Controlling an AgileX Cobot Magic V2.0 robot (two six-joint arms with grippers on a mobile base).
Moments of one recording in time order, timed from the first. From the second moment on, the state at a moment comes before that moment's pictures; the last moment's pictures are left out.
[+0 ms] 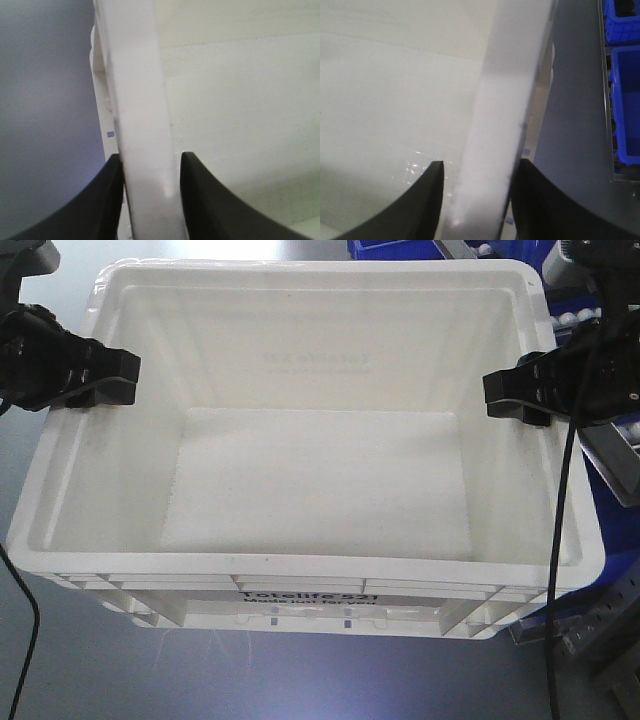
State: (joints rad) left arm -0.20 1.37 -1.23 -0.33 0.91 0.11; right arm 0.18 1.29 -1.13 0.25 0.83 -0.11
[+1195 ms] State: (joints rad) left arm -0.20 1.37 -1.23 -0.33 0.91 0.11; right arm 0.18 1.29 -1.13 0.25 0.82 -0.11
